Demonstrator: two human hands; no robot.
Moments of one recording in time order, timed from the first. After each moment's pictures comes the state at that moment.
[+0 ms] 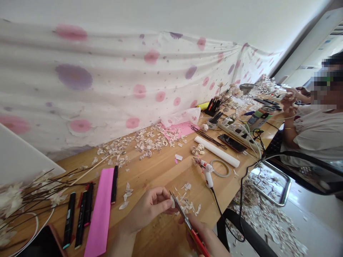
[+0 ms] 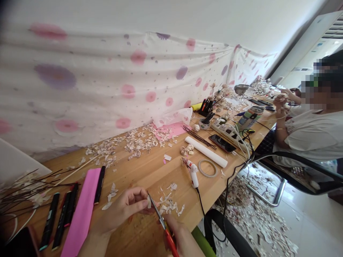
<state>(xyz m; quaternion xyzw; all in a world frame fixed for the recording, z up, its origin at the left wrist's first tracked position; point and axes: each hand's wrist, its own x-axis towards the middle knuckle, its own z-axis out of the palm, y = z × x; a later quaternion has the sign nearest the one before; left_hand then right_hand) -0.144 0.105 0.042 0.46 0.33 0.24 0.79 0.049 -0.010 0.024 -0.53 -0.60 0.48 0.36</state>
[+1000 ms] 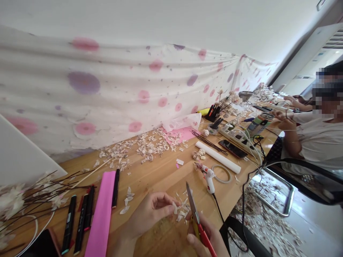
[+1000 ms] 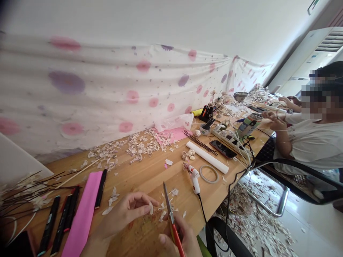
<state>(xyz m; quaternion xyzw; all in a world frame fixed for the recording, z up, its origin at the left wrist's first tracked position) -0.149 0.106 0.049 0.55 0.37 0.24 0.71 0.041 0.000 -0.010 -0.55 -0.51 0.48 0.46</state>
